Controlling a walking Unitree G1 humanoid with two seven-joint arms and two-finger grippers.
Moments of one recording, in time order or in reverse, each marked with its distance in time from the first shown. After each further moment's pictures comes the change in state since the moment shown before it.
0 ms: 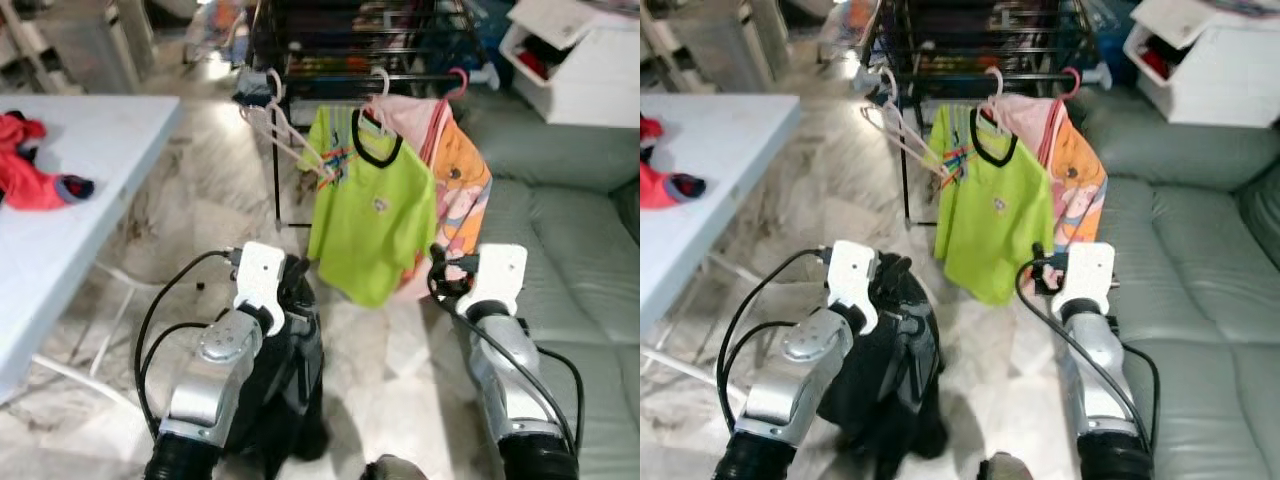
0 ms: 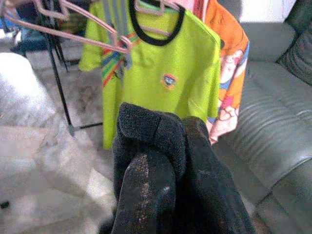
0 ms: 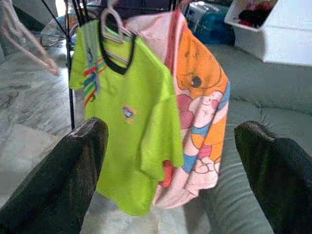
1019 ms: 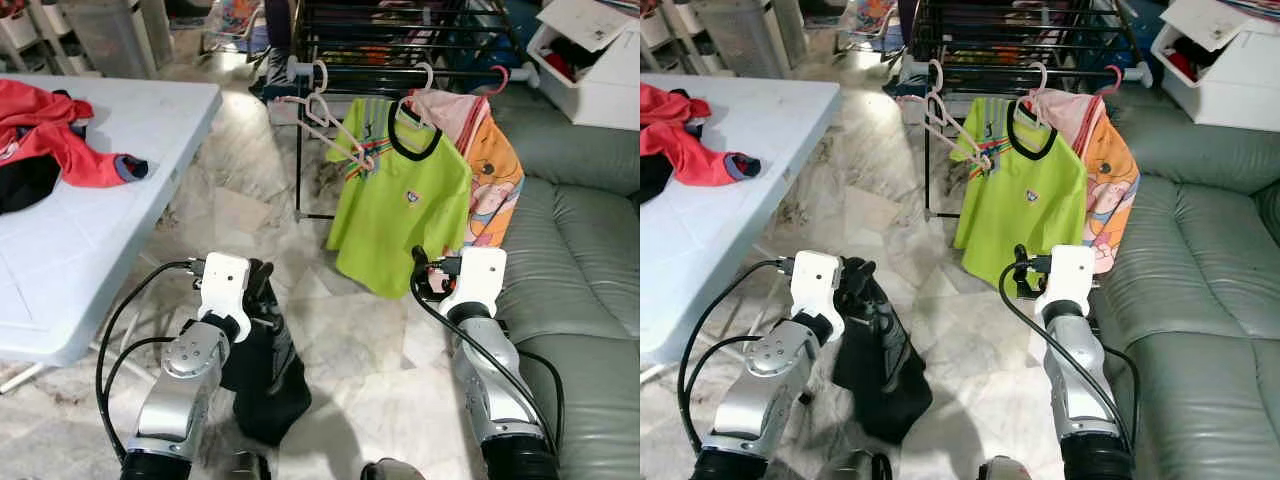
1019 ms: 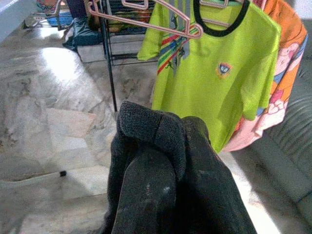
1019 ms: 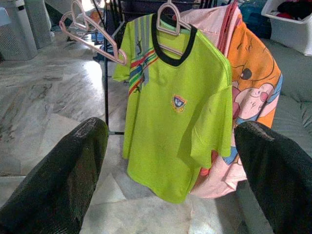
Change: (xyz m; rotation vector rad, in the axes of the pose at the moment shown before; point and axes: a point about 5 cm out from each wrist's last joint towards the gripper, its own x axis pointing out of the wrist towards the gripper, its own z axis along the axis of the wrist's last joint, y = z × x) left arm -0.021 0.029 -0.012 0.017 -0.013 0.105; right arm -0.001 0.016 -0.003 0.030 0.010 0.031
